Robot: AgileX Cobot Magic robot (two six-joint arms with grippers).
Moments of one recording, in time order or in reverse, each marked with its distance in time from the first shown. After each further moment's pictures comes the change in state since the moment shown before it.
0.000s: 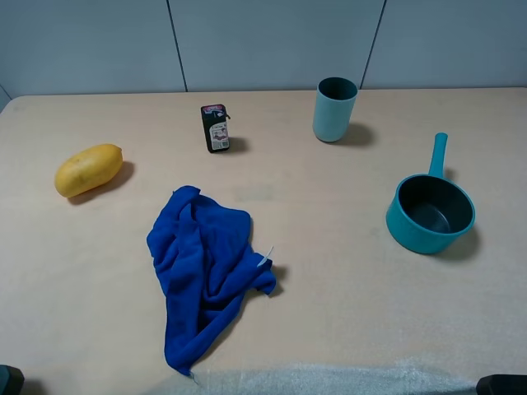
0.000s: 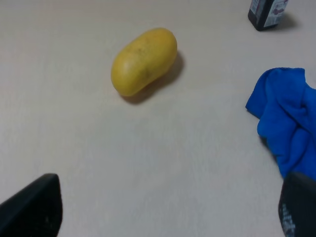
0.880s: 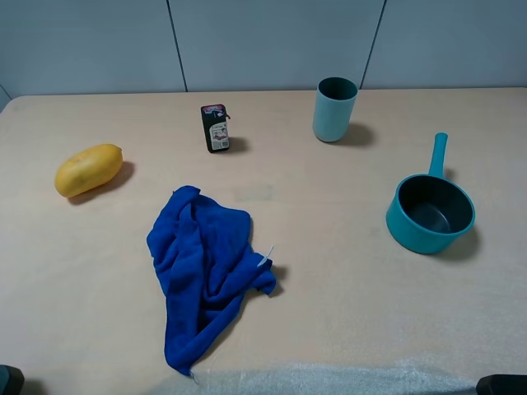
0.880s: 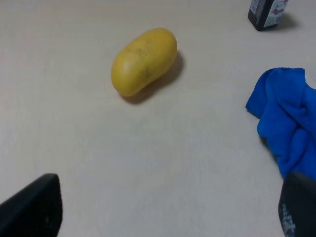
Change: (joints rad) left arm 0.000 0.000 0.000 0.000 0.000 0.000; right arm 0.000 0.000 0.000 0.000 0.000 0.000
